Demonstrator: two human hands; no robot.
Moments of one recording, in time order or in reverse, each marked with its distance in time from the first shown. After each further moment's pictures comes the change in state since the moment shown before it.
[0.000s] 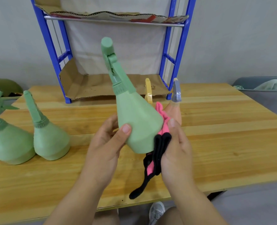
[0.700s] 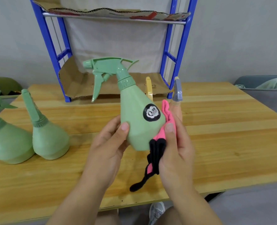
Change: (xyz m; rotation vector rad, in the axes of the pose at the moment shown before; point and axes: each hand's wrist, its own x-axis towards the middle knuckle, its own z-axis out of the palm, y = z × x) left_hand 0.002 -0.007 0.002 -0.064 0.007 -0.020; right_hand -0.002 0.012 -0.004 -0.239 0.038 -0.239
